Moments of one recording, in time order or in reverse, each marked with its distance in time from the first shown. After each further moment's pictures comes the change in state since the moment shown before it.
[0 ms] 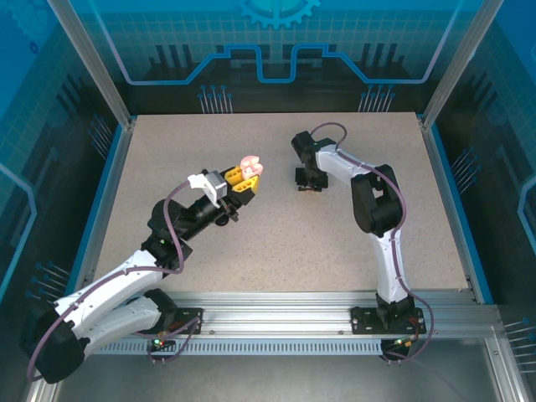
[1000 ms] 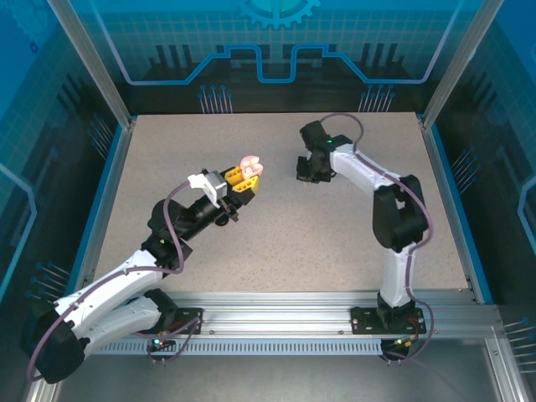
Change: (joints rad) left arm 0.000 0.002 0.001 0.000 0.001 -0.001; right arm -0.002 -0.306 -0.154 0.116 -0.124 0.037
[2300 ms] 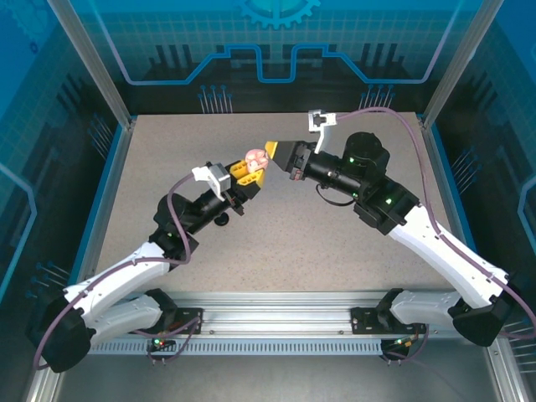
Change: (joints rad) left arm 0.000 0.092 0.041 0.099 0.014 -0.061; right arm 0.335 -0.755 -0.312 0.696 -0.206 0.206
